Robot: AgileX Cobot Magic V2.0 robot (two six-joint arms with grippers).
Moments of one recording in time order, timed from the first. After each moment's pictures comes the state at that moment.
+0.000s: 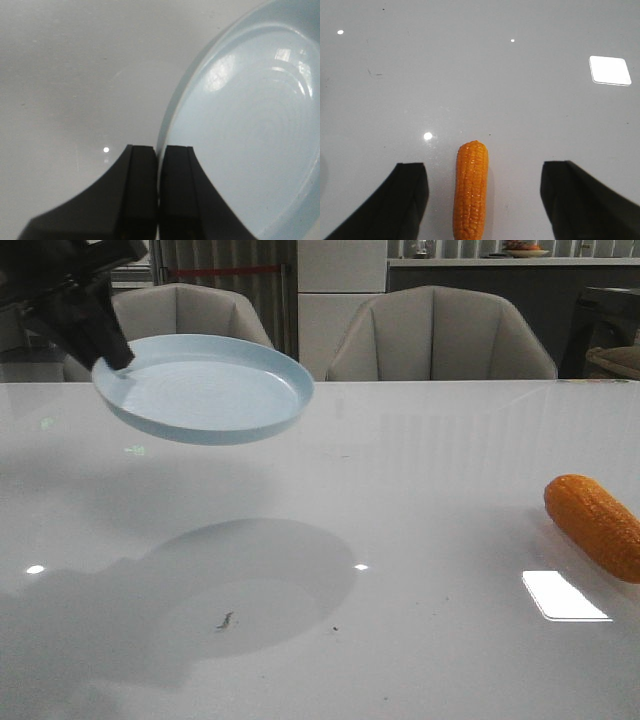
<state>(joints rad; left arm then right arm) -0.17 1.95 -1.77 -0.37 1.18 0.13 0.04 0.94 -0.68 0.09 0.30 -0.08</state>
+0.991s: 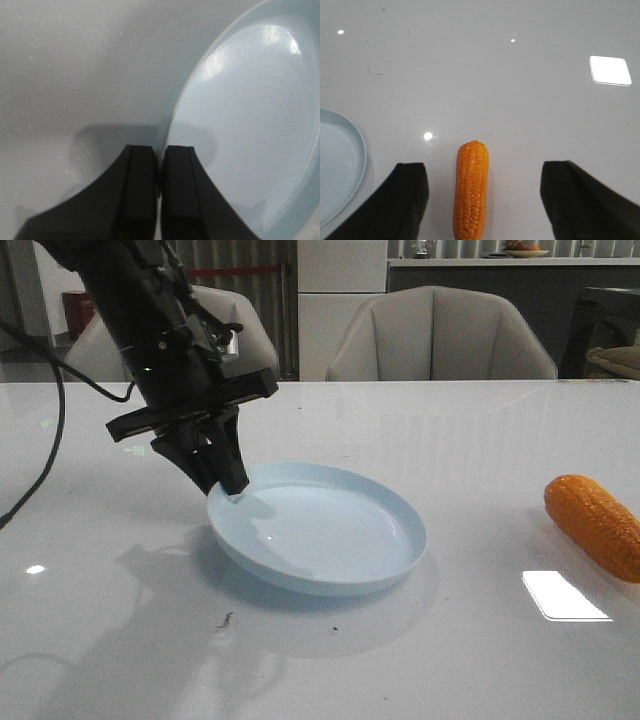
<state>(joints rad) -0.36 2.18 -1.78 -0.40 1.17 0.15 0.04 0.94 -0.68 0.09 0.30 -0.08</state>
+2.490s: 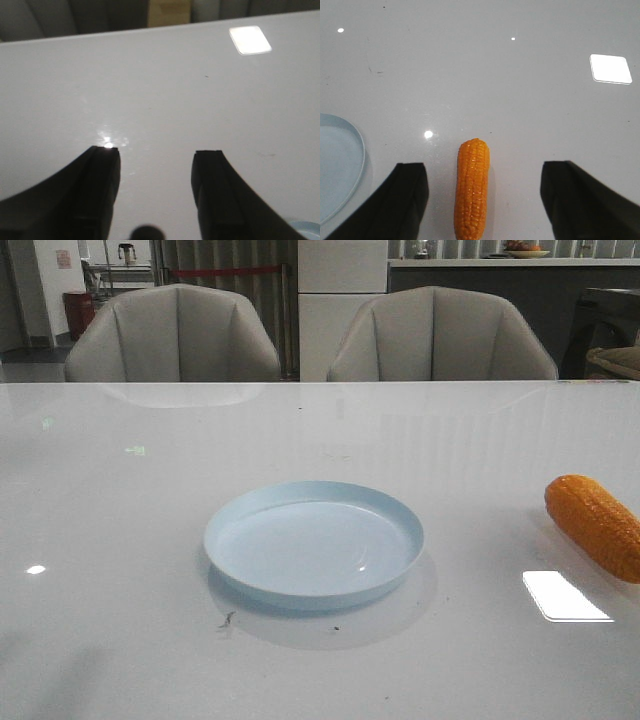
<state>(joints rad) -0.13 1.63 -1.77 -0.13 0.81 0.14 0.04 0.94 -0.68 0.09 0.31 -0.08</state>
